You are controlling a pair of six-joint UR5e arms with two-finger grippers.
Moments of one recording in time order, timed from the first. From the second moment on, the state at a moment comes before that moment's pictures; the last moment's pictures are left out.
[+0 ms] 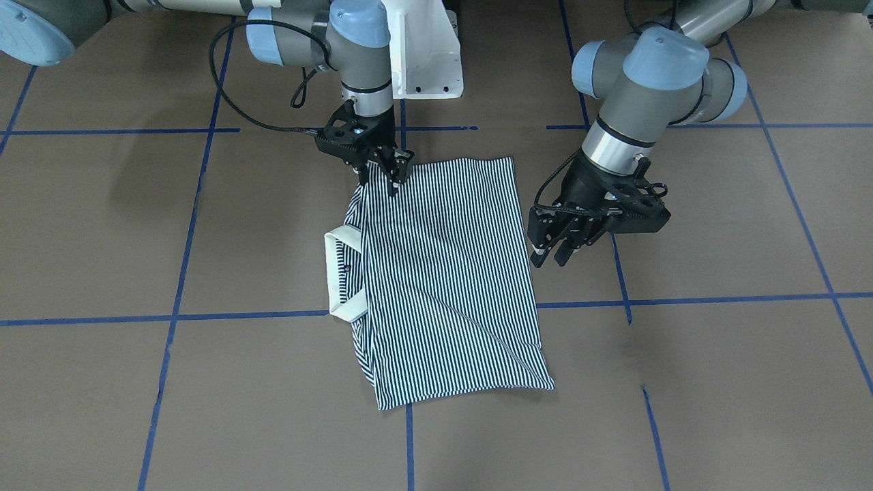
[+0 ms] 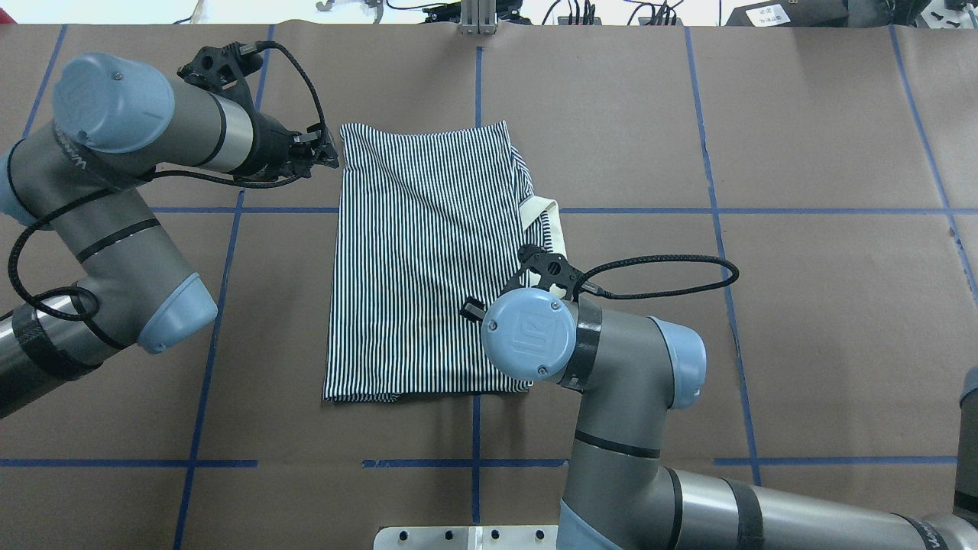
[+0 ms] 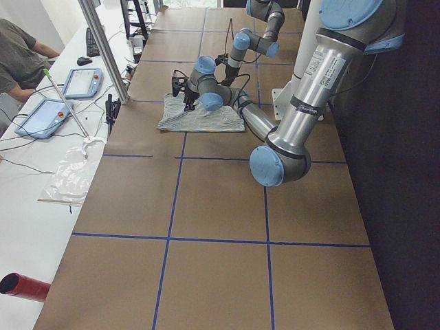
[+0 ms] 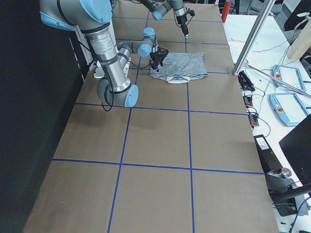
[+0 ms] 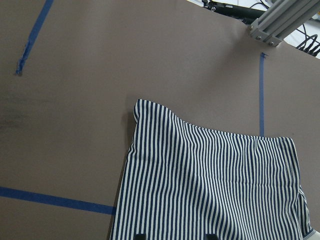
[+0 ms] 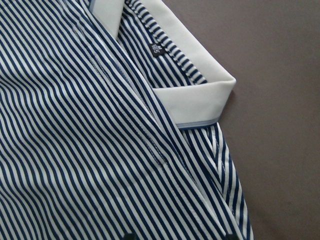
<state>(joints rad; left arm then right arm) -0.79 -2.04 -1.72 -2.05 -1.87 -1.40 0.31 -0.92 1.75 -1.59 1.54 1.92</state>
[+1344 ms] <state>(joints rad) -0.79 -2.02 -1.77 -2.05 -1.88 -1.45 0.27 -0.96 1.74 -1.61 1.54 2.02</state>
